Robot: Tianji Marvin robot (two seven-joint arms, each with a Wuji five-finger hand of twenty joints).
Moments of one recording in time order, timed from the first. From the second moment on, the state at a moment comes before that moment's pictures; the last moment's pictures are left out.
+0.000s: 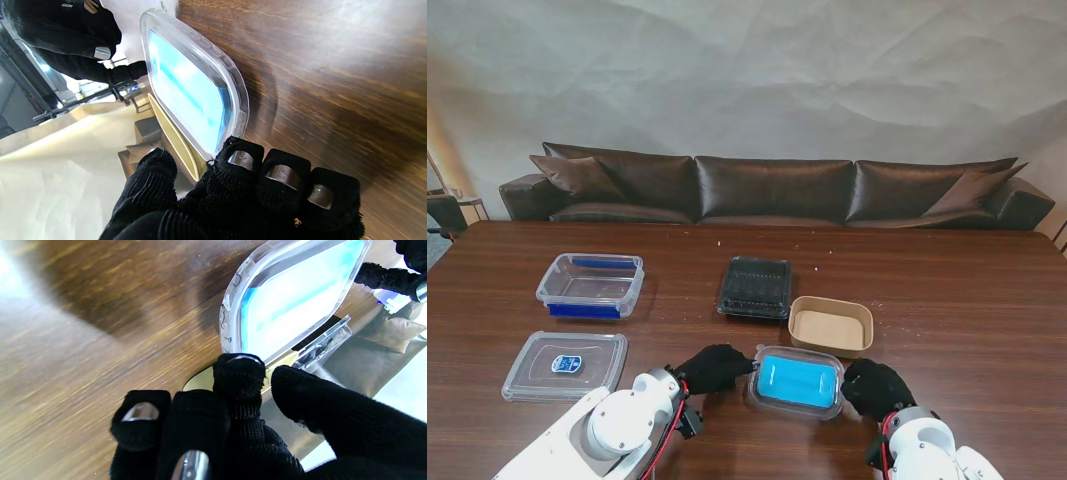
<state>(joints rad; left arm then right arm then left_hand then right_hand) 1.50 -1.12 -0.95 -1.55 0.15 0.03 -0.15 -1.93 -1.11 1.31 -1.92 -0.54 0.39 0.01 1.07 0.01 0.00 0.00 0.82 0.52 0.14 0.12 1.29 0.34 1.05 1.35 1.08 0.50 1.44 1.10 0.61 0.66 1.61 1.33 0.36 -0.46 1.33 -0.03 0.63 0.35 0.55 0.17 1.34 -0.09 1.10 0.87 1.32 -0.08 1.71 1.07 0.80 0.06 1.87 0.75</state>
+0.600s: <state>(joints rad) 1.47 -1.12 -0.94 -1.54 0.15 0.01 -0.13 -1.94 -1.12 1.34 -1.94 -0.54 0.40 -0.02 1.07 0.01 0.00 0.00 0.82 0.49 0.14 0.12 1.28 0.34 1.03 1.35 1.05 0.51 1.44 1.10 0.59 0.66 1.61 1.32 0.36 -0.46 1.32 -0.03 0.63 0.31 0.55 0.17 1.34 -0.09 1.10 0.87 1.32 -0.08 1.71 1.07 0.80 0.06 1.87 0.75</state>
